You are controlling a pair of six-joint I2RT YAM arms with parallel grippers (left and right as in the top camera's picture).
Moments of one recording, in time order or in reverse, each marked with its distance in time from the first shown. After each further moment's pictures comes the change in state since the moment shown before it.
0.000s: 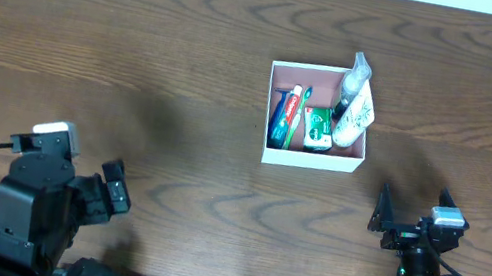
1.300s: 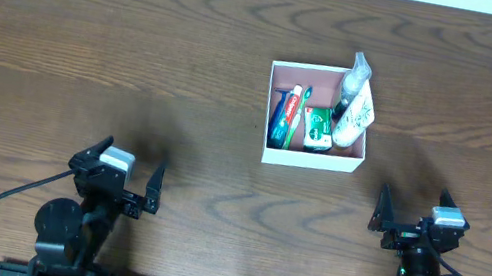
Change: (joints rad) left arm 0.243 -0.536 -0.887 0.872 0.464 0.491; right arm 0.000 0.000 0.000 -0.002 0.003 0.000
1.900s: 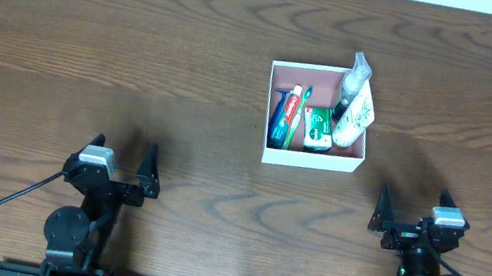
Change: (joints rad) left arm 0.001 -0.083 -0.182 0.234 -0.129 -0.273; right arm 0.000 0.000 0.000 0.000 0.000 0.000
